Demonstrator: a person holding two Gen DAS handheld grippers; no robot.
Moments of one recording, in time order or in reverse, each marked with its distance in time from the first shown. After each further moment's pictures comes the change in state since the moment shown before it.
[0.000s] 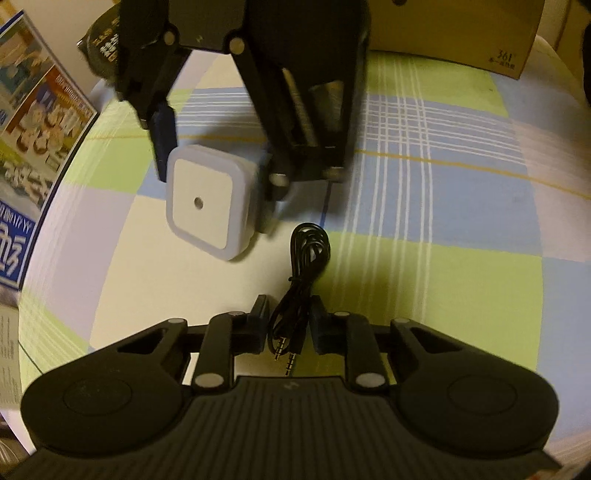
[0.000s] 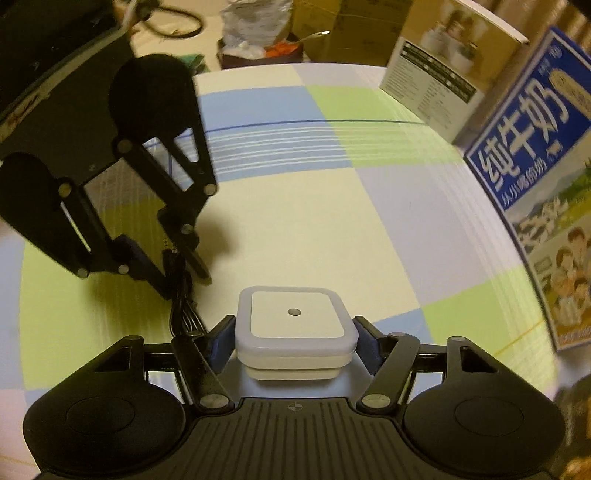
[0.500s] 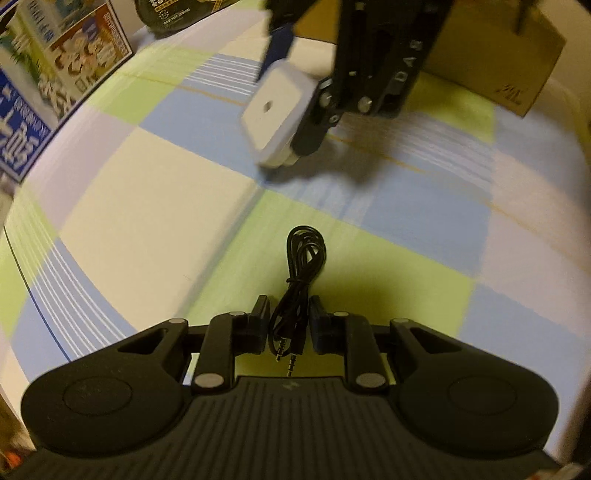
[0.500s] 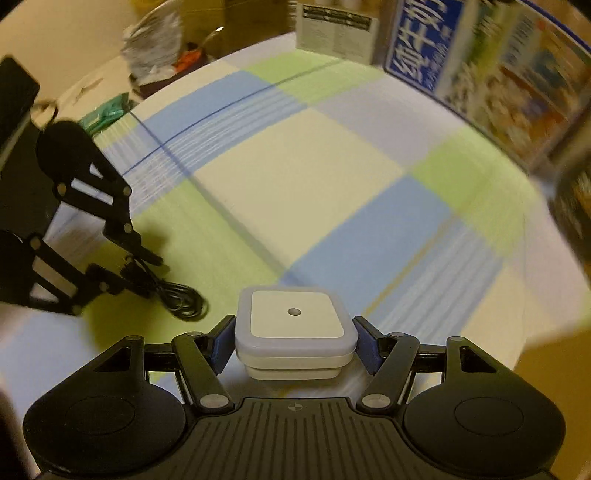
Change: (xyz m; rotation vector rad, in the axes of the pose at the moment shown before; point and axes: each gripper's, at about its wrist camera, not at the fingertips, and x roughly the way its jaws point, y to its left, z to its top) left arm -0.033 -0.067 -0.018 -0.311 0.041 0.014; right arm -0.066 0.075 -0.053 0.478 0.044 -0.062
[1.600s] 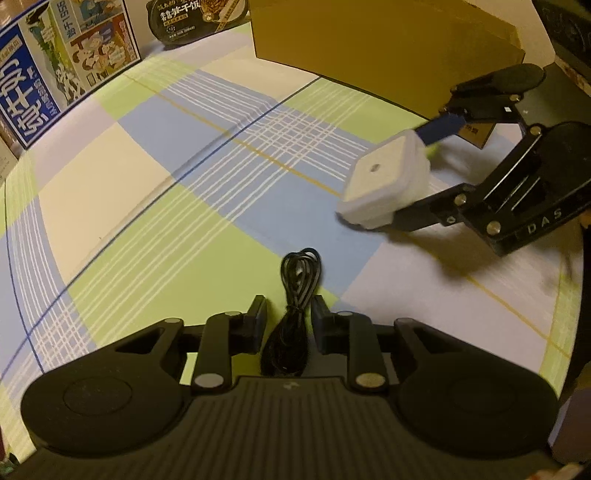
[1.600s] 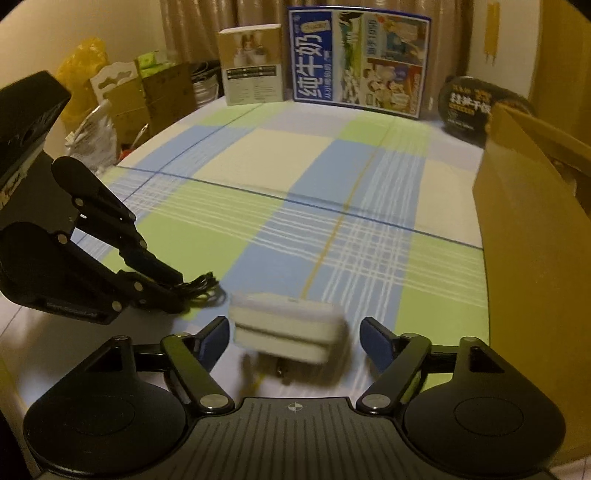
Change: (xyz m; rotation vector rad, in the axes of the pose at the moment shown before) left arm -0.011 -0.095 -0.013 -0.174 -0.110 0.033; right arm -0.039 0.078 -0.145 0.325 -0.339 -0.162
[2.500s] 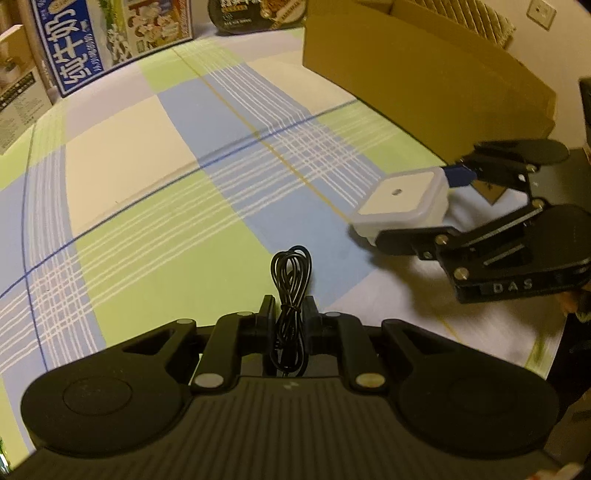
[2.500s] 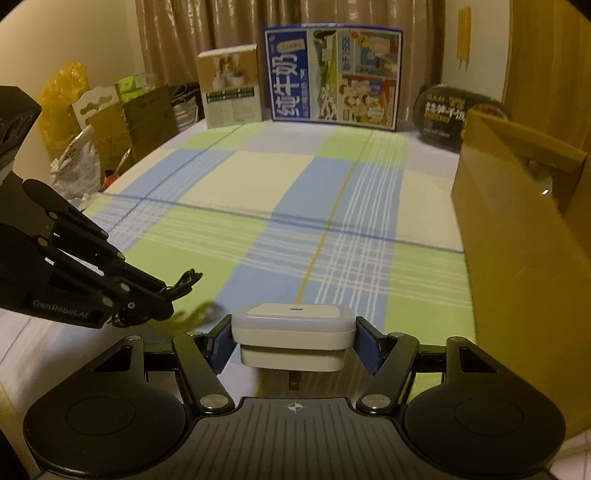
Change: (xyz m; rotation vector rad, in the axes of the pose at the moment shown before) left arm -0.021 -0.001 0.004 -0.243 -0.017 0.031; right arm -0.015 -0.001 -0.001 0.072 -0.073 -0.054
